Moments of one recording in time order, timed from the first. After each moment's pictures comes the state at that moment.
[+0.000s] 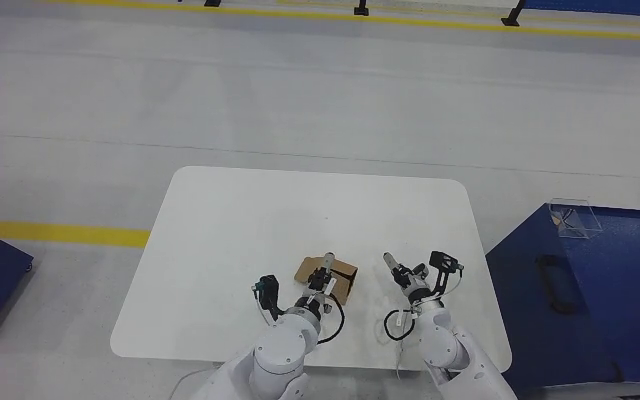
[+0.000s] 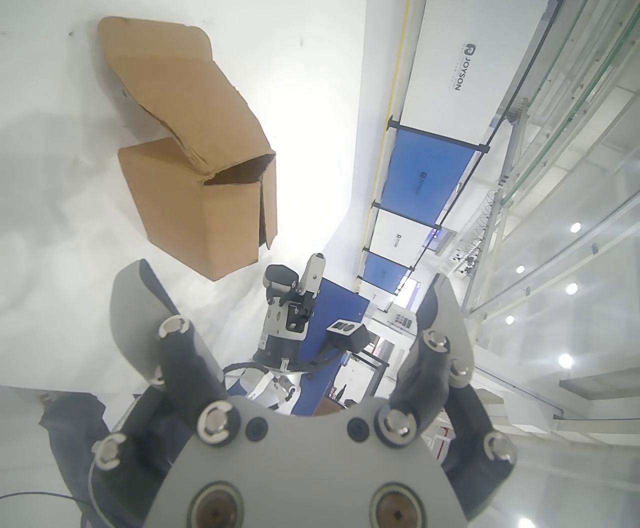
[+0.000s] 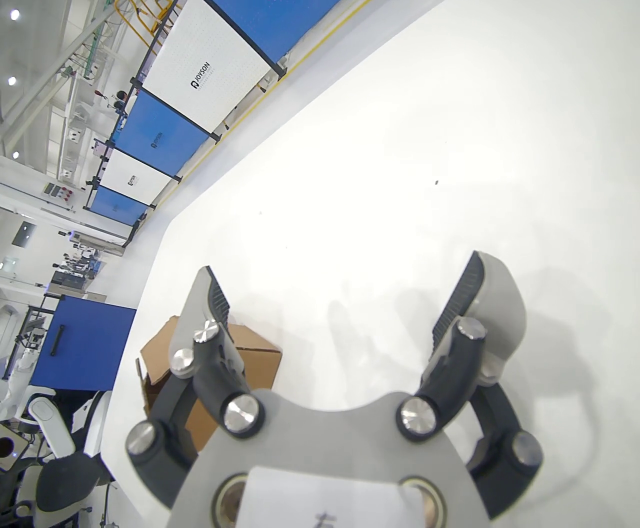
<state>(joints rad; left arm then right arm) 1.18 -1.34 -0.75 -1.79 -0.61 0.56 0.55 -1.35 -1.24 1.26 -1.34 -0.54 -0.01 -0.08</state>
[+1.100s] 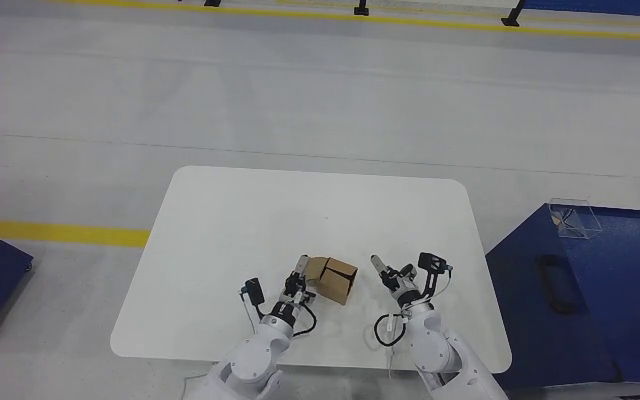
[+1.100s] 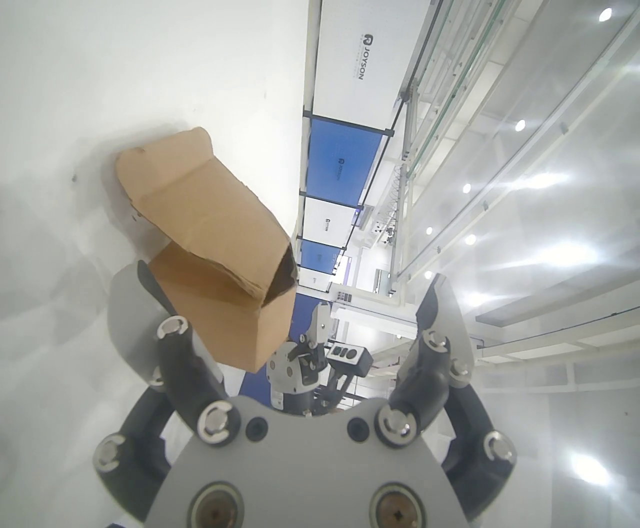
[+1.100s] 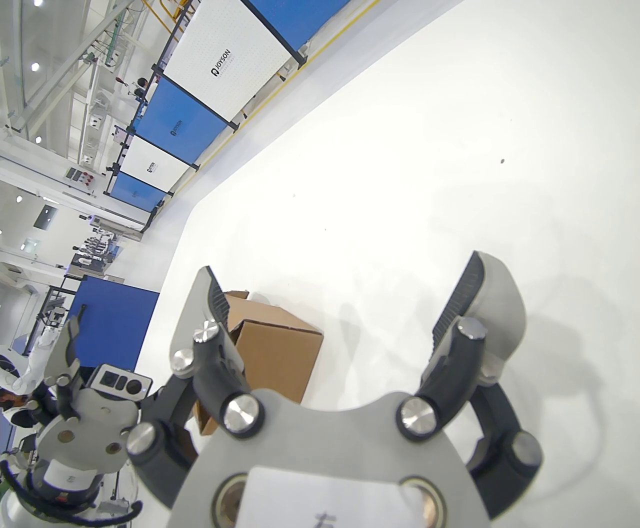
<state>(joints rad) 1.21 -1.35 -0.83 -1.34 -0.43 -0.15 0.18 -1.38 -1.26 1.24 -1.41 -0.56 -0.01 -0.06</state>
